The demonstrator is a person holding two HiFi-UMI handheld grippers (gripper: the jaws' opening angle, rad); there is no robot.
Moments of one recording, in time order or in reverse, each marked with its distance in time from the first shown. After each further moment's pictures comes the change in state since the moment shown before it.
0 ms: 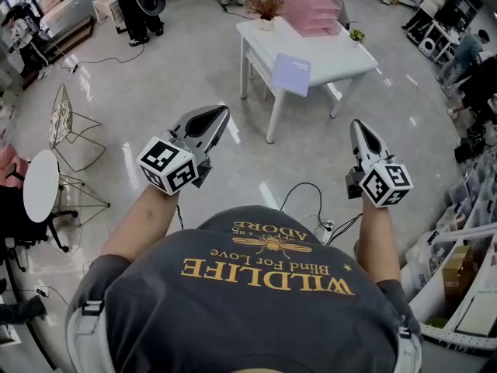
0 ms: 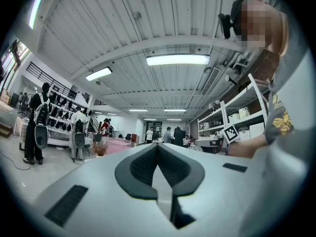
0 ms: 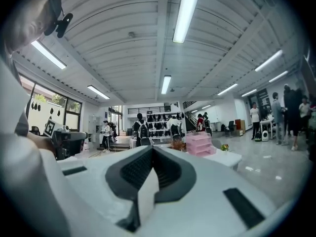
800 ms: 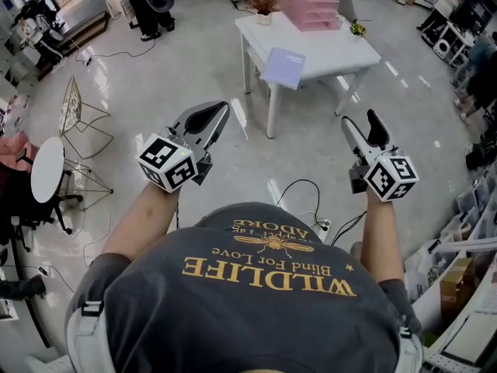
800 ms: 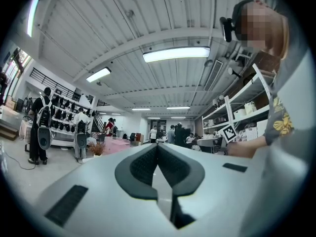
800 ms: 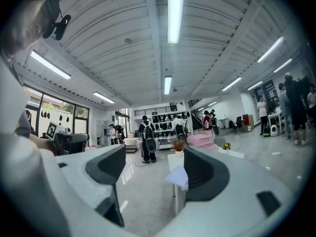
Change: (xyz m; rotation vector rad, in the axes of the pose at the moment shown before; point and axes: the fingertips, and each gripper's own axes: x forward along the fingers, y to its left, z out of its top) left arm 0.062 -0.092 -0.009 0.024 0.017 0.070; right arm -0.048 -0.090 0.004 0.039 -0.009 0.100
